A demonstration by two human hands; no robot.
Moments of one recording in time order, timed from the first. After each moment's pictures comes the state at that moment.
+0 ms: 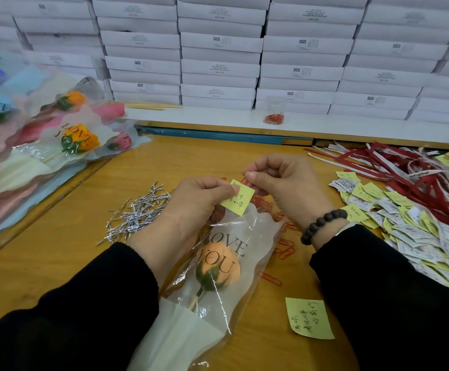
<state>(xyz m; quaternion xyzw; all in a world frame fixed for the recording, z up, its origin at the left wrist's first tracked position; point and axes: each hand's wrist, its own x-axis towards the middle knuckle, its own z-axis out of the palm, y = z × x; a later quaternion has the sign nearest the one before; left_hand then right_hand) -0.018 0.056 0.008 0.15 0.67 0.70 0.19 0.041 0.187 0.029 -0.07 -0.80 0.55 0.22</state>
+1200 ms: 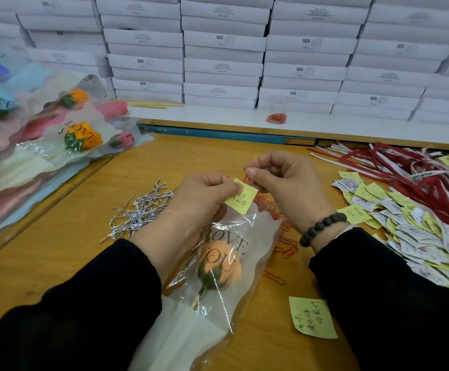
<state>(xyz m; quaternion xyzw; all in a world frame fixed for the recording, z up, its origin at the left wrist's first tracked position) -0.015 0.055 0.014 0.18 0.69 0.68 0.18 0.039 0.181 0.026 -0.05 -0.79 0.55 0.27</state>
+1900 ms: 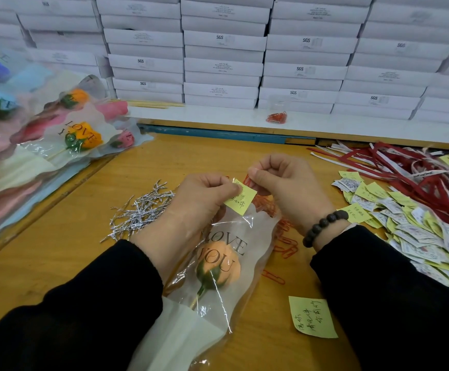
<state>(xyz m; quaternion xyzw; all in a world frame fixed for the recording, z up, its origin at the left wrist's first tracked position) -0.013 0.056 0.012 0.17 0.69 0.68 0.17 0.037 0.183 0.027 -0.08 -0.79 0.56 0.22</state>
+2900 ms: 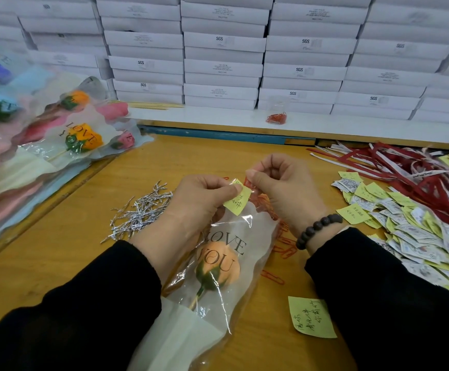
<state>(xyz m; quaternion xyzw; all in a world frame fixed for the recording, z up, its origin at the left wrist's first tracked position) -0.015 0.054 0.011 0.17 0.68 0.69 0.17 0.038 0.178 0.024 -0.10 -0.77 0.58 0.24</state>
